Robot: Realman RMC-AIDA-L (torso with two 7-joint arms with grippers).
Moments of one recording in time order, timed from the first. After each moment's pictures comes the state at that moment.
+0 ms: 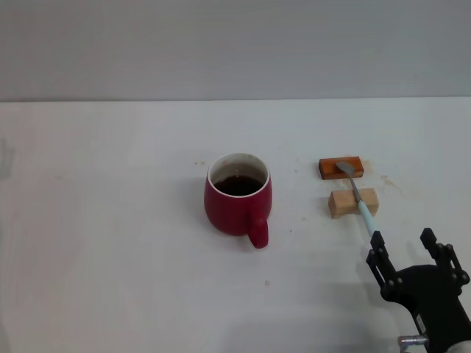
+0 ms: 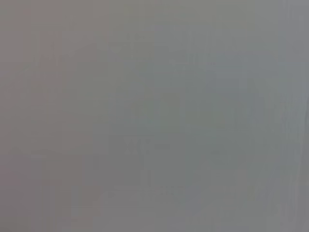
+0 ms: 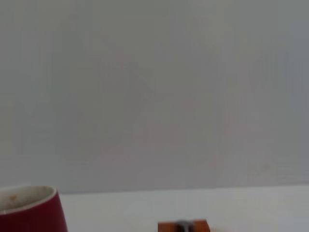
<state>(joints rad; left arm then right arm) -0.45 -2.03 -1.27 -0.19 2.21 1.04 -0.06 0.01 2.08 0.32 0.84 -1.81 -1.15 -0.50</state>
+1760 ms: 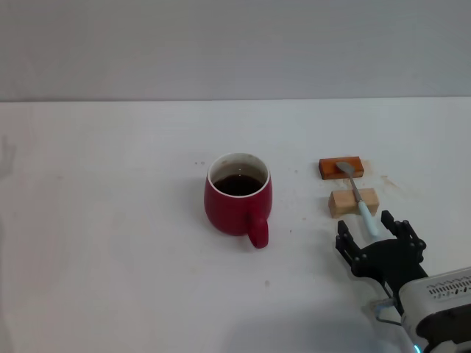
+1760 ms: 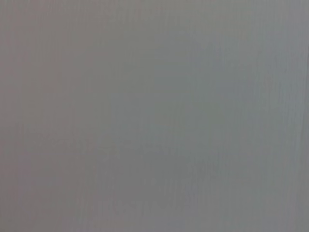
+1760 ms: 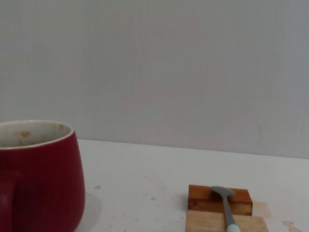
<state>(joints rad) -0.46 -2.04 -1.27 -0.18 2.20 1.08 -0.06 0.24 2.08 0.35 0.71 -1.71 -0.93 -0.49</state>
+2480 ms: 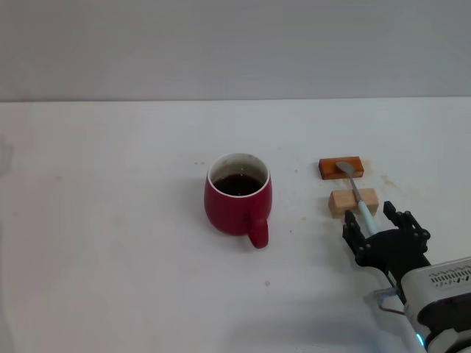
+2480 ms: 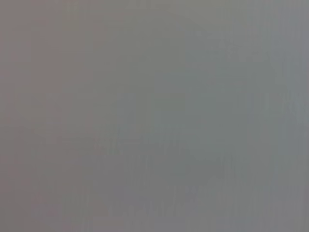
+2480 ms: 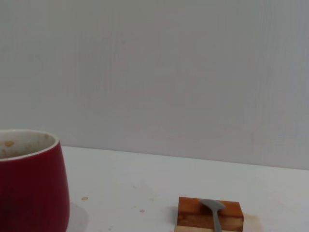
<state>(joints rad) -0.46 -2.04 -1.30 -0.18 2.20 1.07 -0.06 0.26 2.08 0.37 0.69 -1.71 -0.93 -0.49</state>
